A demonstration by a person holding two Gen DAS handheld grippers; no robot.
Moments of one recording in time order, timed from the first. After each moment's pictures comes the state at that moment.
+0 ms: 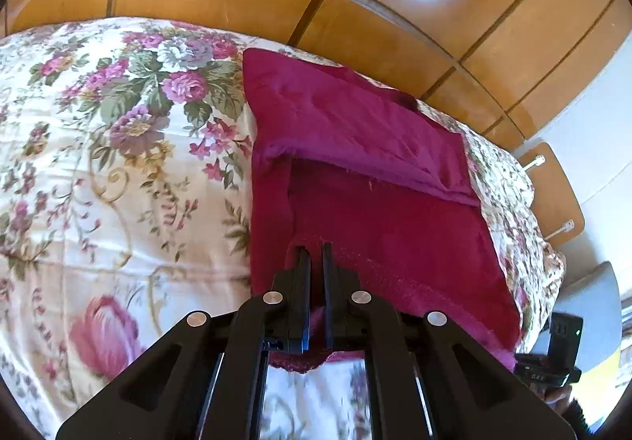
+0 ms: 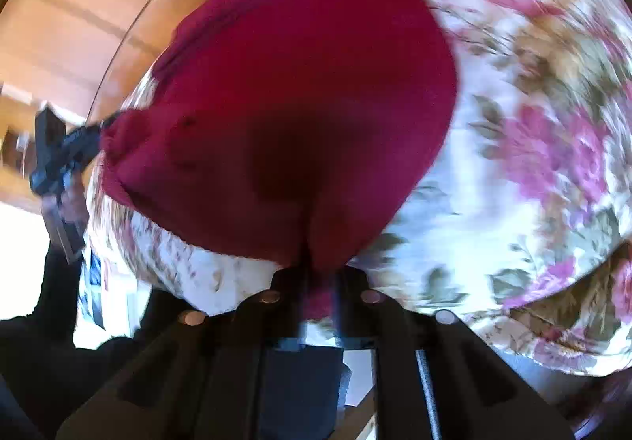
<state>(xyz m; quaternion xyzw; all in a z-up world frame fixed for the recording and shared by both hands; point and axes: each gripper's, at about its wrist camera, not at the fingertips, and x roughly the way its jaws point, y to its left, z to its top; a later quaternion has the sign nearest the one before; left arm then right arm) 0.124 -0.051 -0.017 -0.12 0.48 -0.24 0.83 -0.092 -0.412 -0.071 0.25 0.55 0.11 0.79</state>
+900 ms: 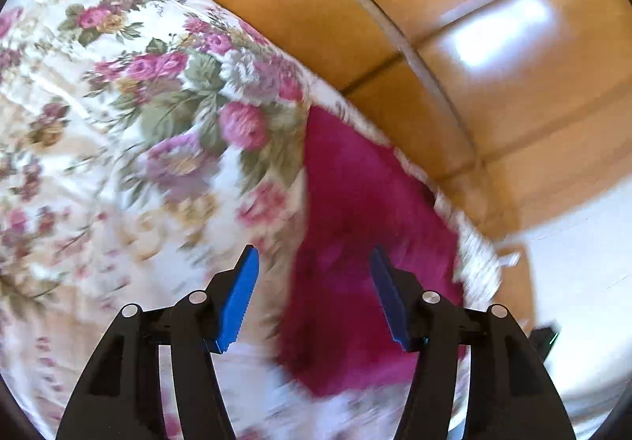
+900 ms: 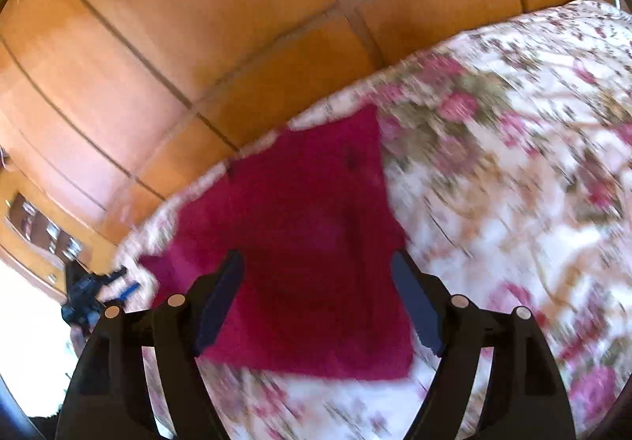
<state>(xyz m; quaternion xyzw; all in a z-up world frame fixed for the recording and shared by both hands) 0.176 0.015 -0.026 -0.27 0.48 -0.20 0.81 0.026 -0.517 -0.013 0.28 0.41 0.02 0.87</state>
